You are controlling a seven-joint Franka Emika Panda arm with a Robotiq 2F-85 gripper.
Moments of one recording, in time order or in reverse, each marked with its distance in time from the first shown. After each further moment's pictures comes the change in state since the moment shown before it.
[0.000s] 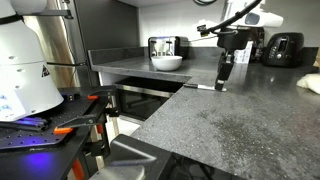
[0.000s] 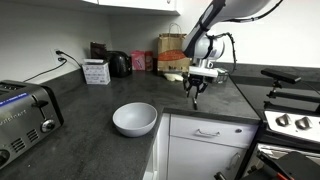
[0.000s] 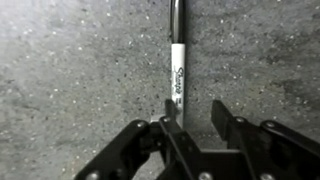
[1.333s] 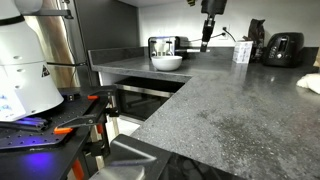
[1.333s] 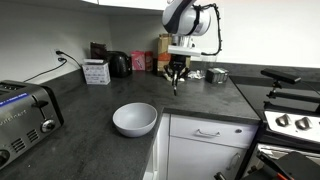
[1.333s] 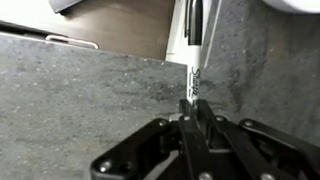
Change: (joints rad) arm 0.172 -0.190 0.045 0.014 -0.052 -0.192 0.173
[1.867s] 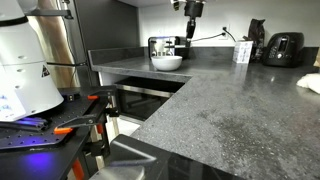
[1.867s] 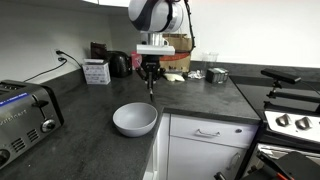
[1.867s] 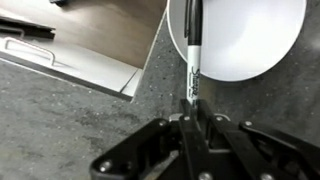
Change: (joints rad) arm 0.154 0.023 0.087 0.063 -0.080 -0.035 0.109
